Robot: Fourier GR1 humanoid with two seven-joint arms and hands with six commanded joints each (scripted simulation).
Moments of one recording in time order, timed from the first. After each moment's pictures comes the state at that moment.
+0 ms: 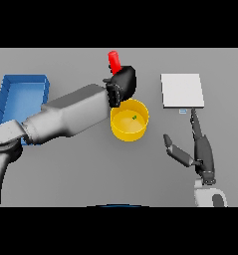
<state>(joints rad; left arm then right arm) -1.34 0.25 -1.31 -0.80 -1.14 -0.35 -0.03 0.16 -0.04 0.11 -1.72 0.28 -0.10 -0.10</state>
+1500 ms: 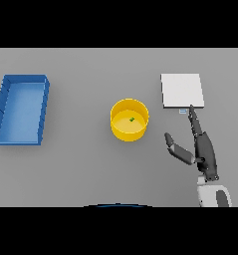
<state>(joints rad) -0.95 0.79 -0.50 -0.90 -0.08 0.24 0.46 0.13 -0.08 0.10 -1.69 0.23 -0.04 -0.15</state>
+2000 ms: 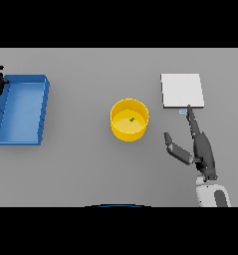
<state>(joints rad) -0.59 0.85 -0.53 -1.18 0.05 0.49 0.60 0.13 -0.08 0.11 -1.69 0.24 -0.04 -0.14</state>
